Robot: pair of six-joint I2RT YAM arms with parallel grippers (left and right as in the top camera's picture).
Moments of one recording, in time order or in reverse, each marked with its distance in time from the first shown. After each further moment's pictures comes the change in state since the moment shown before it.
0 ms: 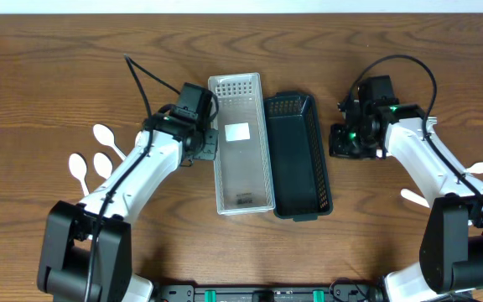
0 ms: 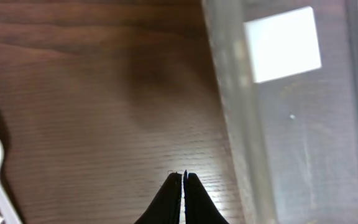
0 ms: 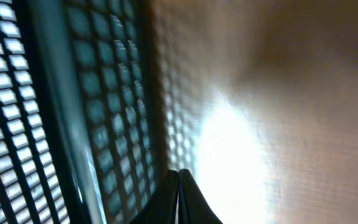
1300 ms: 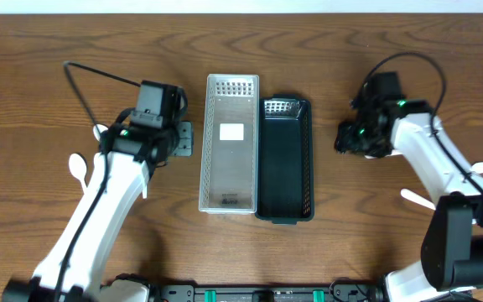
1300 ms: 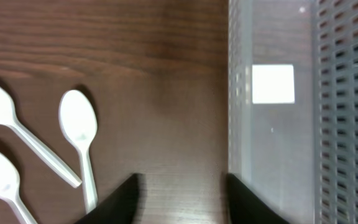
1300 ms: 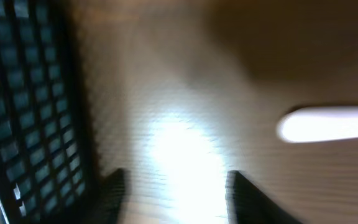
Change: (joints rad) left arm 0.098 -0.272 0.000 -0.101 -0.018 0.005; right arm -0.058 0.008 0.079 -0.057 0.138 -0.016
